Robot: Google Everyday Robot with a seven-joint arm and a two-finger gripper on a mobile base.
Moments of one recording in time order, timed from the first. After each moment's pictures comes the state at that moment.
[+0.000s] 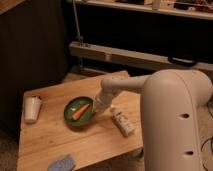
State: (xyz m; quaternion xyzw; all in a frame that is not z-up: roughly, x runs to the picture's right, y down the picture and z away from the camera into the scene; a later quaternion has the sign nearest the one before) arm -0.065 0.157 0.844 -0.39 0.15 0.71 0.56
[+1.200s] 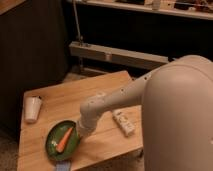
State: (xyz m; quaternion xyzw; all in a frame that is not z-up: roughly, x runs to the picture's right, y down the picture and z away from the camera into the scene) arm -0.142 0.236 0.744 -0.40 0.13 0.64 0.65
